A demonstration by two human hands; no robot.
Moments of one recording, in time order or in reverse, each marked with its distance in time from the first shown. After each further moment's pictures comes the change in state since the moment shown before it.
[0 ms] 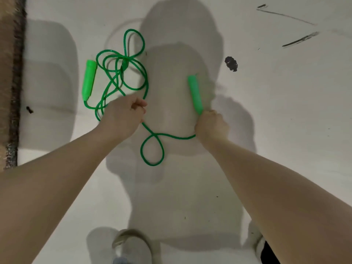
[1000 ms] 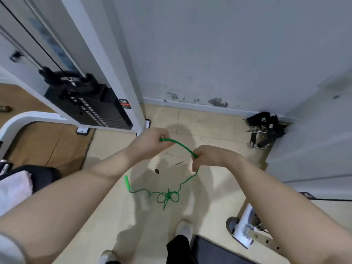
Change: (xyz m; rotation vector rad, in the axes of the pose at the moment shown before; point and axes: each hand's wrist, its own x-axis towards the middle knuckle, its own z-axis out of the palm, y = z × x) left_hand -0.375 0.570 -0.254 0.227 -0.021 0.513; right_hand -0.373 0.170 -0.658 0.219 -0.334 -0.419
